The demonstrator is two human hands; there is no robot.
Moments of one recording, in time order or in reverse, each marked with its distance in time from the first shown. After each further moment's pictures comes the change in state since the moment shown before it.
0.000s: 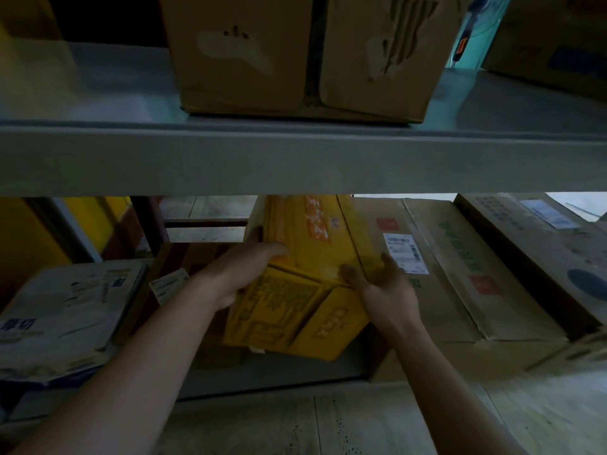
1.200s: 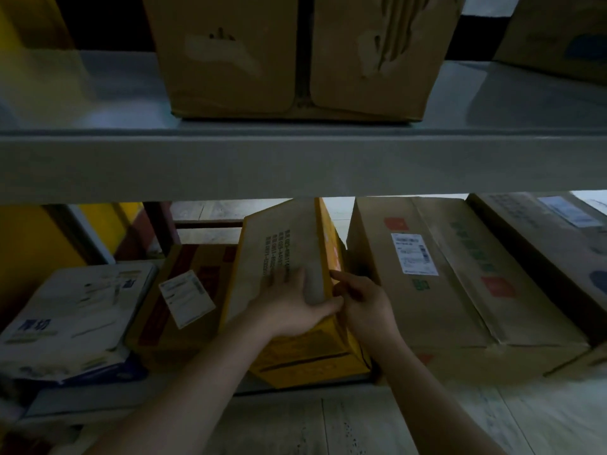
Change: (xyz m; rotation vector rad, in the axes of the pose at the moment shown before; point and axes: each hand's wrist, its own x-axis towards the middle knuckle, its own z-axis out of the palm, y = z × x) left_hand 0.012 -0.033 0.060 0.847 0.057 -0.024; right_hand 0.005 0.021 0.039 0.173 -0.180 -0.147
